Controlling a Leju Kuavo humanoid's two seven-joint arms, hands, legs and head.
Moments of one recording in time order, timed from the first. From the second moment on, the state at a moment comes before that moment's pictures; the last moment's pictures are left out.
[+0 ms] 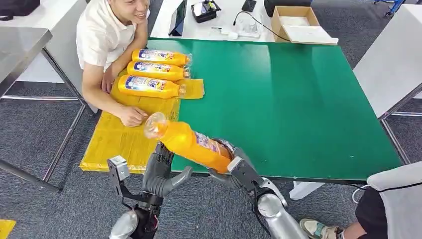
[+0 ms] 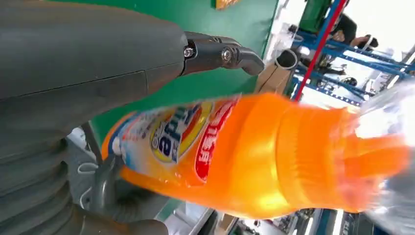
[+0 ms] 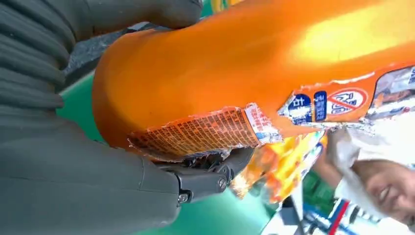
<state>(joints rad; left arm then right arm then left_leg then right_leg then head) 0.01 -0.17 -0.48 -1.47 0.25 0.04 -0.30 -0.25 0.06 0.48 -1.12 0.41 0.11 -0.46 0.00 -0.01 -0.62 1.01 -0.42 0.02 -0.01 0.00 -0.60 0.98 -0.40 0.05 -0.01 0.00</state>
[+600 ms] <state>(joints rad) -0.06 -0.19 -0.52 -1.45 0.35 0.11 -0.28 -0.32 0.05 0.61 -1.08 0.44 0.07 -0.49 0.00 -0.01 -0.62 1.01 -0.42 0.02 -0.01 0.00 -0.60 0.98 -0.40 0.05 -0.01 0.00</state>
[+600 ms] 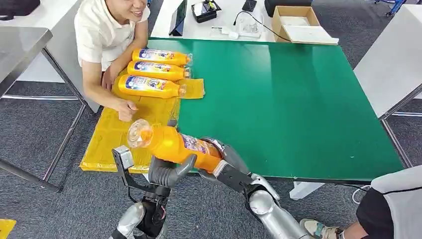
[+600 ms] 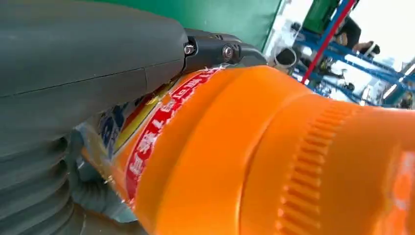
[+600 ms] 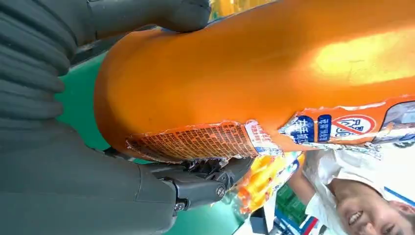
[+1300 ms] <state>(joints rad) -0.09 -0.18 -0.52 -1.46 0.40 0.03 -0.30 -0.32 0.06 0.64 -1.03 0.29 0.22 -0.57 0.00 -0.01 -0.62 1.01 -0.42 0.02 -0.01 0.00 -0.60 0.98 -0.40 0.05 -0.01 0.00</state>
